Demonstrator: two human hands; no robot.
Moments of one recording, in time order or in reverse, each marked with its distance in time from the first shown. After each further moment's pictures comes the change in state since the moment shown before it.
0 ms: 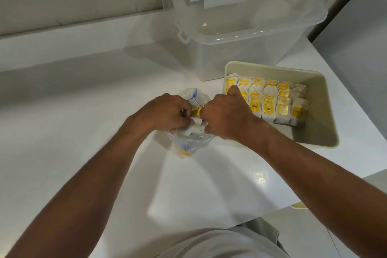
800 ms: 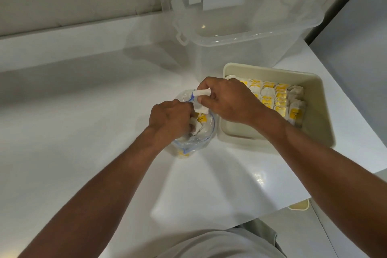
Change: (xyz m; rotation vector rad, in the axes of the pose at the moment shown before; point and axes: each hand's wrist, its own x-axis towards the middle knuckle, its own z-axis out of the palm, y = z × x) left_hand 0.009 0.020 0.031 0.362 0.243 -0.123; right_hand 0.007 0.029 -0.010 0.806 0.222 0.151
